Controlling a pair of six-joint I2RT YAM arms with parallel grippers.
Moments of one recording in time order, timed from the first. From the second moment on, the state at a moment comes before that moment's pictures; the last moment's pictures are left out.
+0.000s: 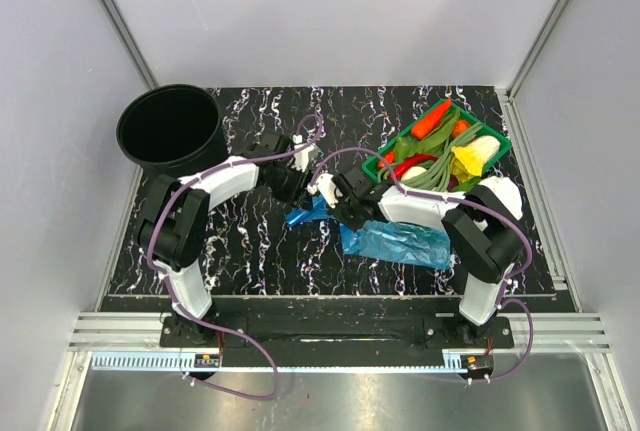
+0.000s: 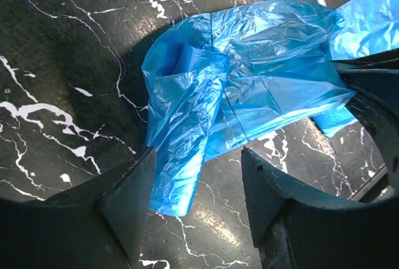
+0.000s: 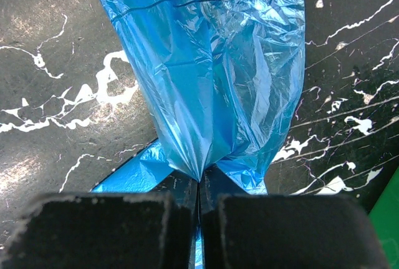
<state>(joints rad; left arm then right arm) -0.42 1.79 1.17 -0.47 0.45 0.00 0.77 1.80 1.07 -0.30 -0.05 -0.26</state>
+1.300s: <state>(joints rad) -0.38 1.71 1.12 -0.33 0.44 0.04 0.50 1.88 1.16 -0.41 -0.34 -0.17</state>
